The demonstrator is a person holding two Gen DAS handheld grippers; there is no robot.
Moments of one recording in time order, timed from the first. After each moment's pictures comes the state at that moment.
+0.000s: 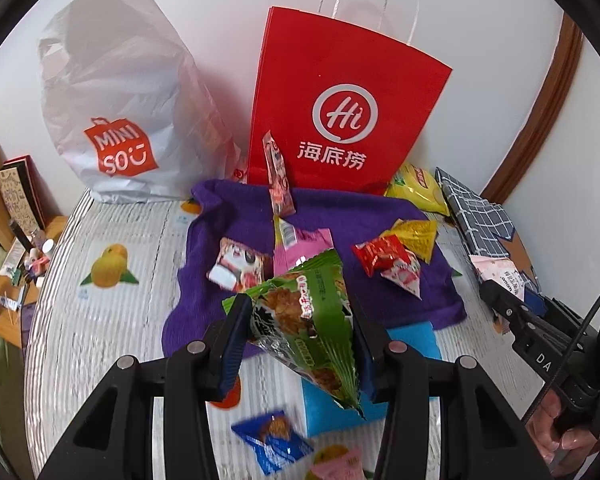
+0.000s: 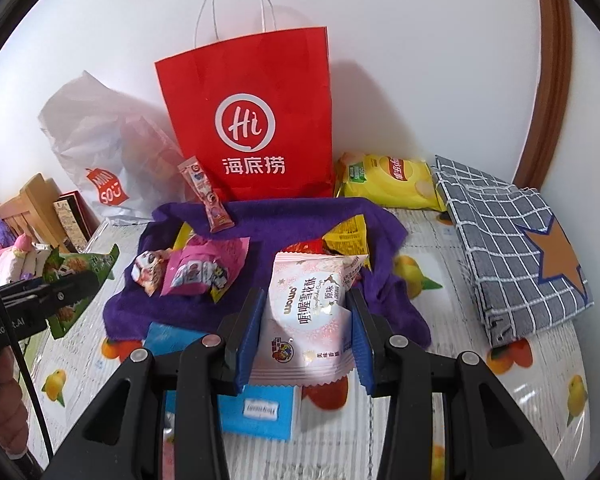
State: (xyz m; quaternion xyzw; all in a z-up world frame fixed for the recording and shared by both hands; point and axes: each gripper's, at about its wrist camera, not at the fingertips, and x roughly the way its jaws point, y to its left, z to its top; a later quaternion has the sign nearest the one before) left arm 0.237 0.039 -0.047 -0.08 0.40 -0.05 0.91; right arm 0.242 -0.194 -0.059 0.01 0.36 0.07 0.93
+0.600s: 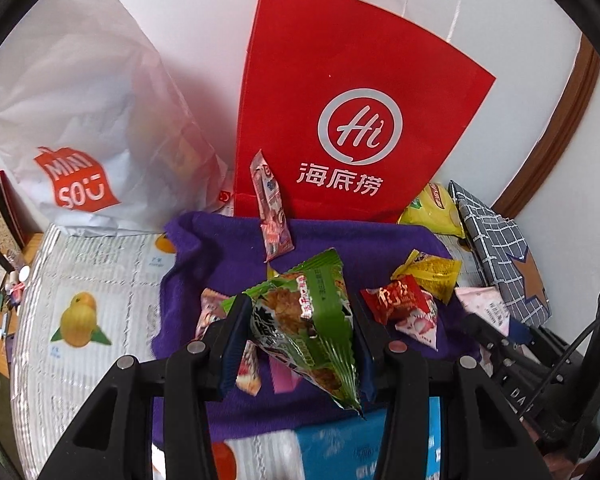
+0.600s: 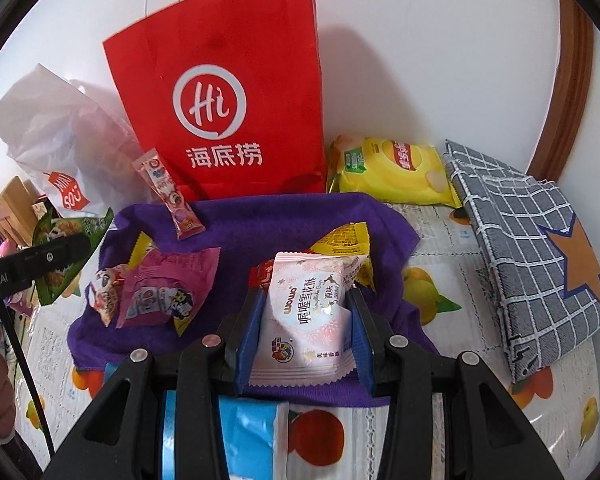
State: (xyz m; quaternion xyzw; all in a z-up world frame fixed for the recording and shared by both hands) left arm 0.321 0.034 -0.058 -0.08 0.41 -0.06 0.91; right arm 0.312 -0.193 -0.093 0.01 0.39 0.06 0.92
